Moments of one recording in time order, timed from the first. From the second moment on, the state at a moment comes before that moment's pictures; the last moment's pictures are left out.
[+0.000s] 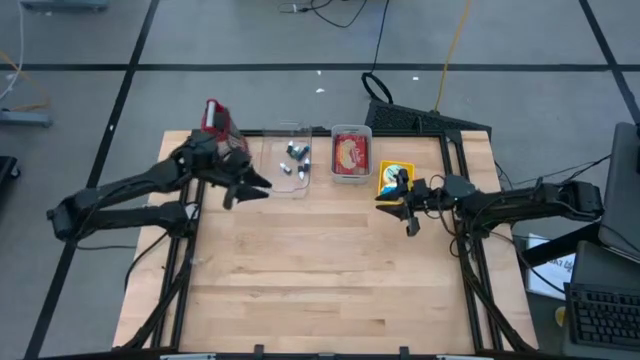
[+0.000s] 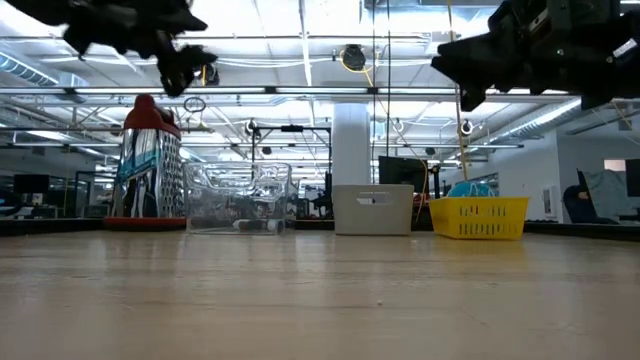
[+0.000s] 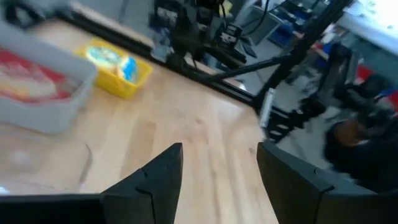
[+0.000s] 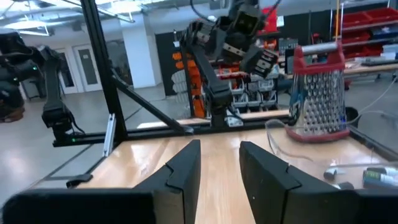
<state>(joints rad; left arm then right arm) 0.51 0.82 0.61 -0.10 0.73 -0.30 -0.17 0.91 0.19 0.85 -0.26 0.16</state>
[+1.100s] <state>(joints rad) -0.06 0.16 0.17 0.05 0.08 -0.12 -0.25 0.29 0.19 0.27 -0.14 0.16</state>
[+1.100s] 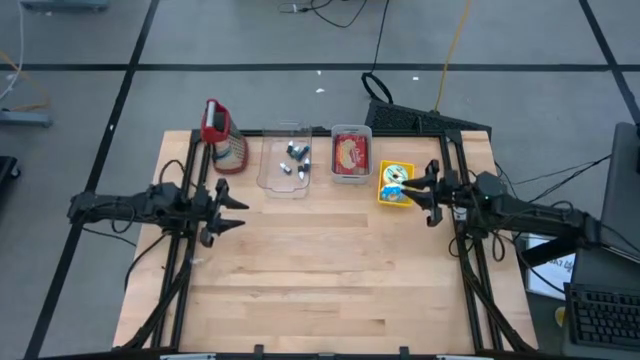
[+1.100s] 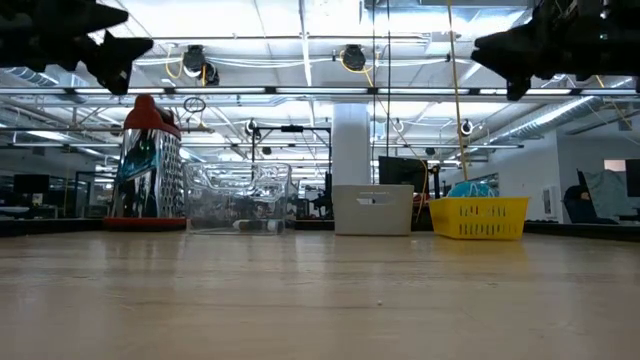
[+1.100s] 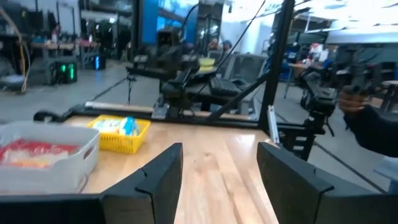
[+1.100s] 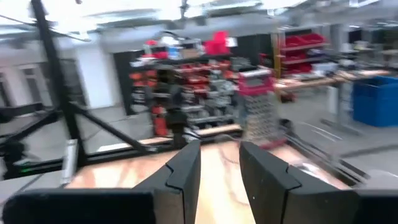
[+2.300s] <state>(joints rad) -0.24 0.03 0.05 0.08 -0.18 -0.02 -0.25 0.00 0.19 0.15 -0.24 0.19</state>
